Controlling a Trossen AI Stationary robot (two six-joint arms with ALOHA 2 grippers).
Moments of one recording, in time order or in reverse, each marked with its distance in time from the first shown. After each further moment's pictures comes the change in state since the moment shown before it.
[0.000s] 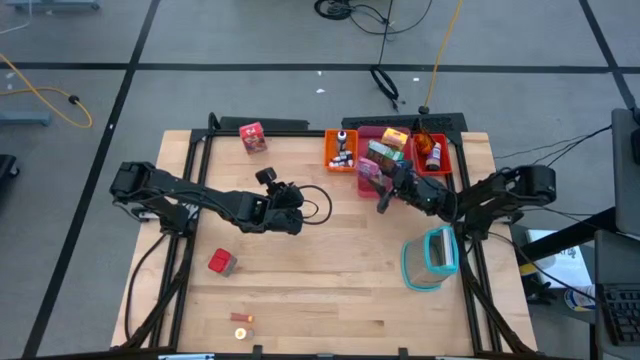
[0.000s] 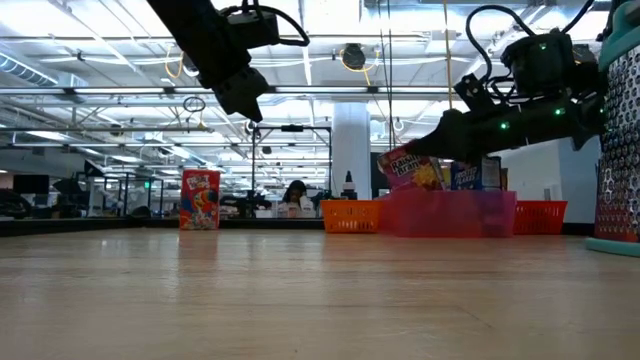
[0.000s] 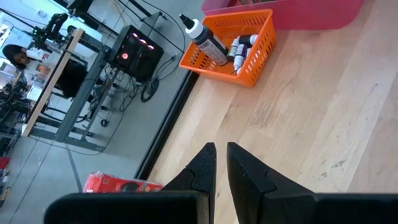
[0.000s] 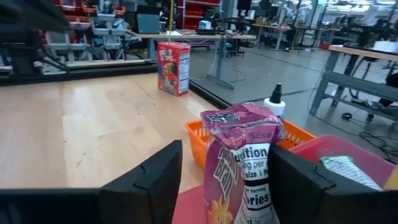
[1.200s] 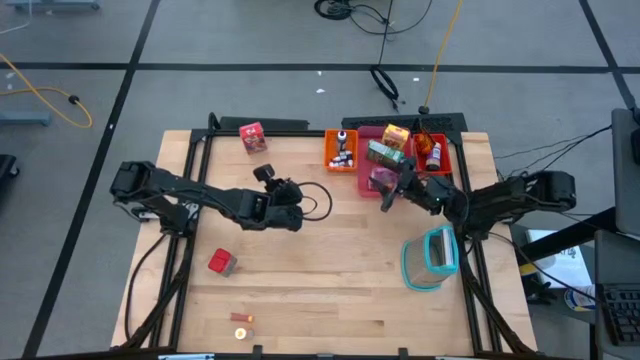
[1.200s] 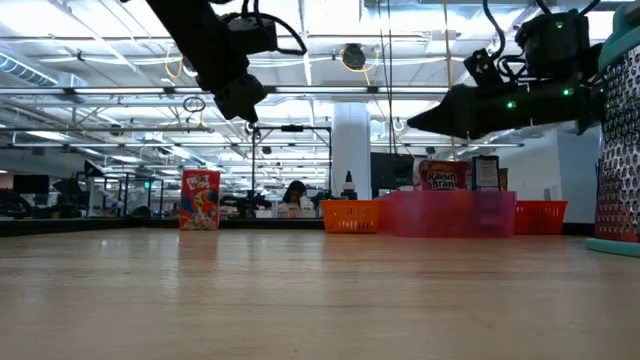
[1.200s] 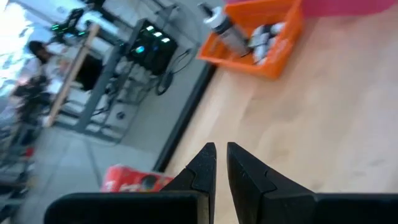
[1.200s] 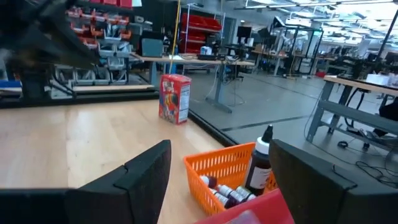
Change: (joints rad) left arm 0.031 0.000 0.000 -0.034 -0.042 0.000; right arm 0.017 -0.177 0.000 -0.072 0.002 -0.079
